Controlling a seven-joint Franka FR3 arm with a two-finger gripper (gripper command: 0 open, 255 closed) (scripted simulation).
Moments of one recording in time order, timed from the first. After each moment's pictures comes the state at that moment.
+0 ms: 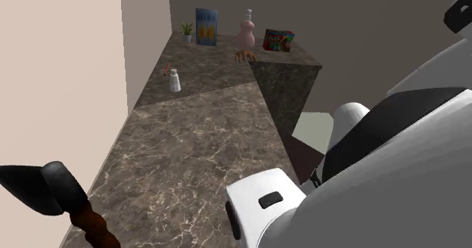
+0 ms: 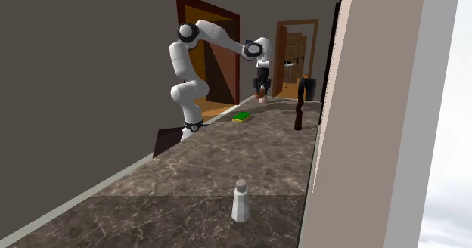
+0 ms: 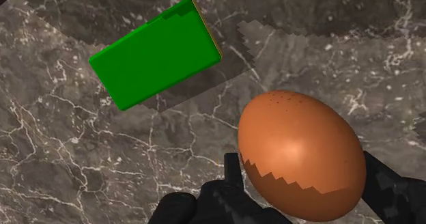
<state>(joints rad) 0.58 -0.38 0.86 -2.24 0.12 1.92 0.98</state>
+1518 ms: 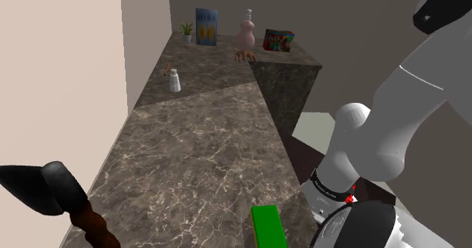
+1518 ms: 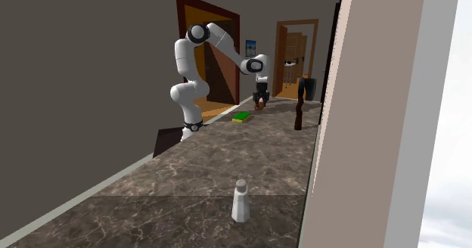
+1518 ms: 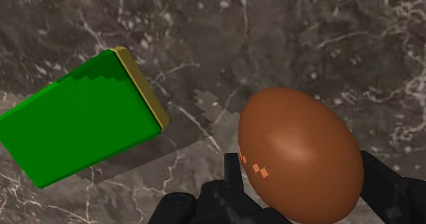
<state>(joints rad) 0.51 -0.17 1.09 -2.34 -0.01 2.17 1.22</state>
